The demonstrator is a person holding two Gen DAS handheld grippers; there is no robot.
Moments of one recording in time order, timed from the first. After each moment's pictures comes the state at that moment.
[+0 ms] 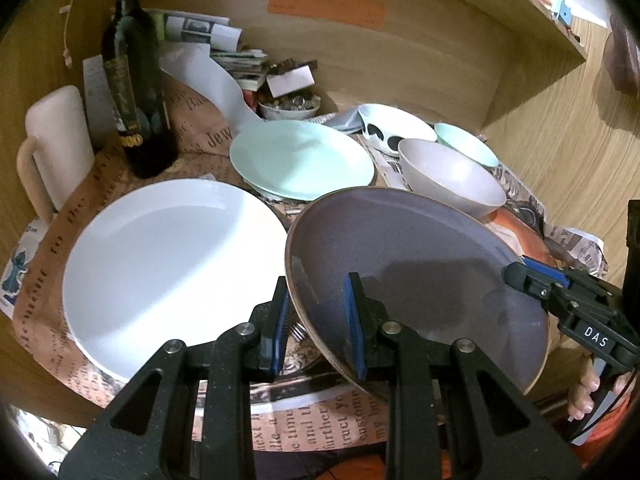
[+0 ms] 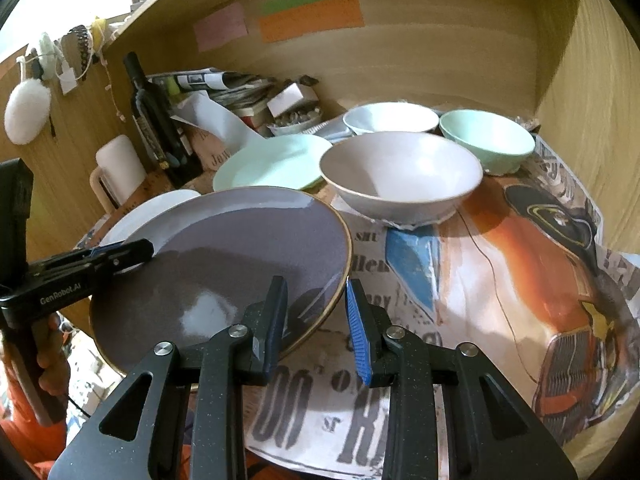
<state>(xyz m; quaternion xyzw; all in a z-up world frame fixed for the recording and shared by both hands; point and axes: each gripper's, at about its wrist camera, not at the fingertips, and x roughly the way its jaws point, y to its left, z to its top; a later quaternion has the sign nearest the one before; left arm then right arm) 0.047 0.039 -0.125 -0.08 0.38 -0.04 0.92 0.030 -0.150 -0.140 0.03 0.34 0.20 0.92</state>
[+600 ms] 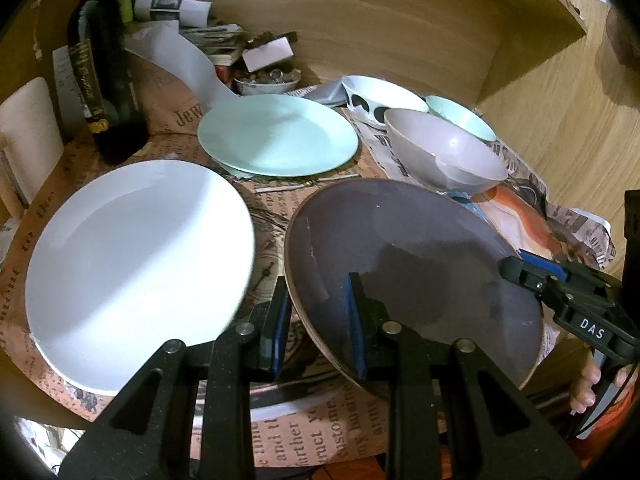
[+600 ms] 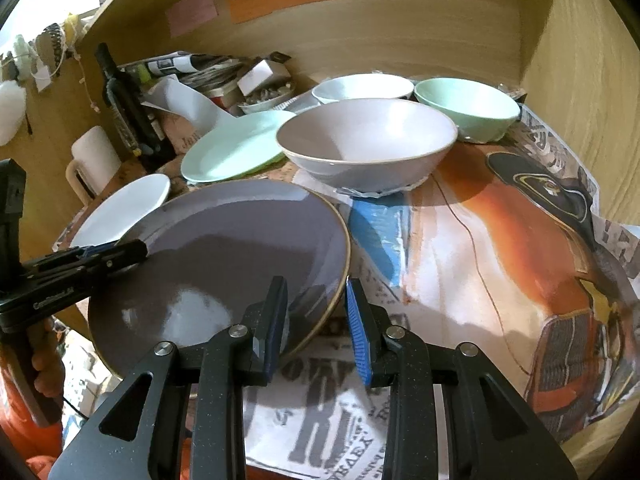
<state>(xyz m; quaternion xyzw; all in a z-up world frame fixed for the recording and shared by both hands) 0.065 0.015 -0.149 -0.06 0.41 -0.05 0.91 0.043 -0.169 -0.161 0.04 0.37 0.18 0.91</state>
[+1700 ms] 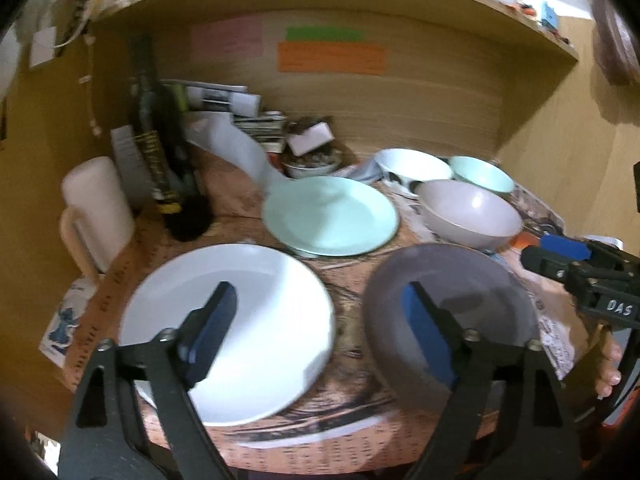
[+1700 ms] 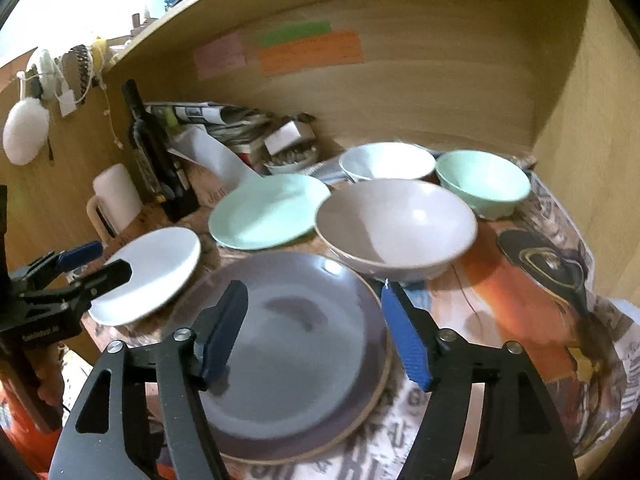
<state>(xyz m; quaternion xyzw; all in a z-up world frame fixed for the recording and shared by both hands) 0.034 0.050 -0.097 -0.01 0.29 0.02 0.96 0.043 -0.143 -0.115 0.03 0.29 0.20 0.94</state>
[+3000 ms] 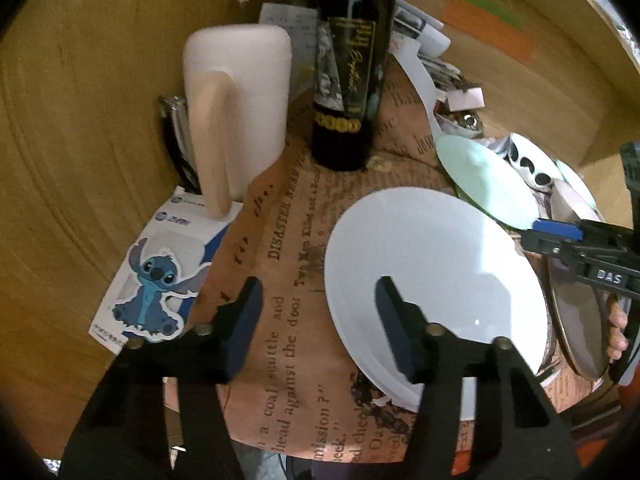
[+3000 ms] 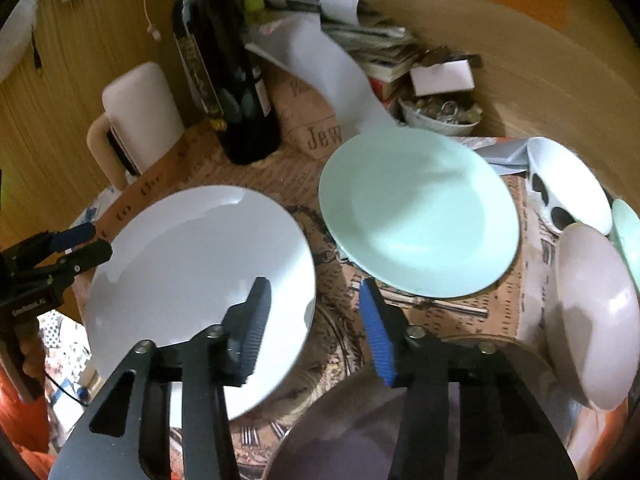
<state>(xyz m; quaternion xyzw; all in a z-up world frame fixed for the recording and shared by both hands) 0.040 0.233 -0.143 -0.10 0.40 0.07 0.91 0.130 0.038 -0.140 -0.09 0.42 0.28 0.86</state>
